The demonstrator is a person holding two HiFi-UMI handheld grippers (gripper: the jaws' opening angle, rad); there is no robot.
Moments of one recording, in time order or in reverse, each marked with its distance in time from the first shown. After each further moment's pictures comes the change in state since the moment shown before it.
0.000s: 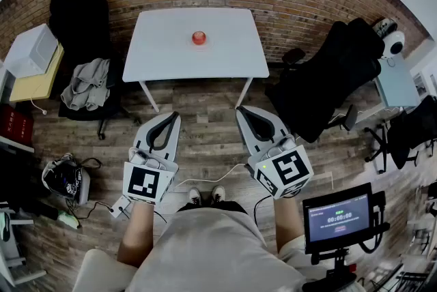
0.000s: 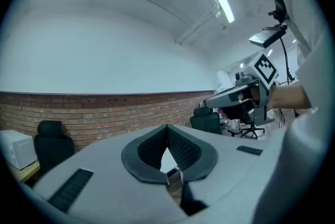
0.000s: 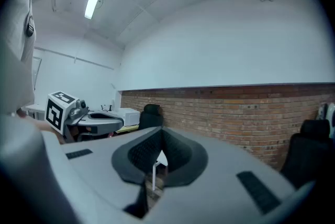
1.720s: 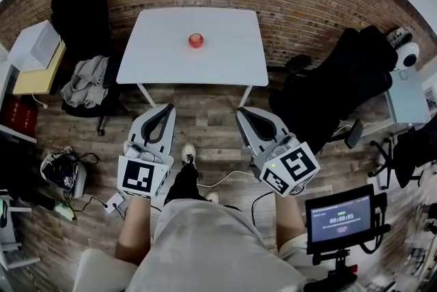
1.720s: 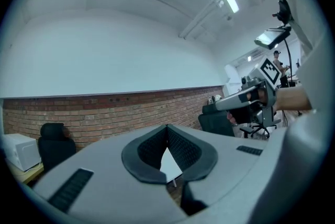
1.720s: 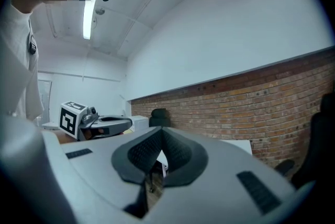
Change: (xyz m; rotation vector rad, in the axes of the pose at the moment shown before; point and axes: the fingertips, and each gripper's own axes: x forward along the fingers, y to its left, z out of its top) left arm 0.088 -0.004 -0.005 0.032 0.015 0.084; right arm 0.013 -0.088 -0.024 0.126 -0.054 0.156
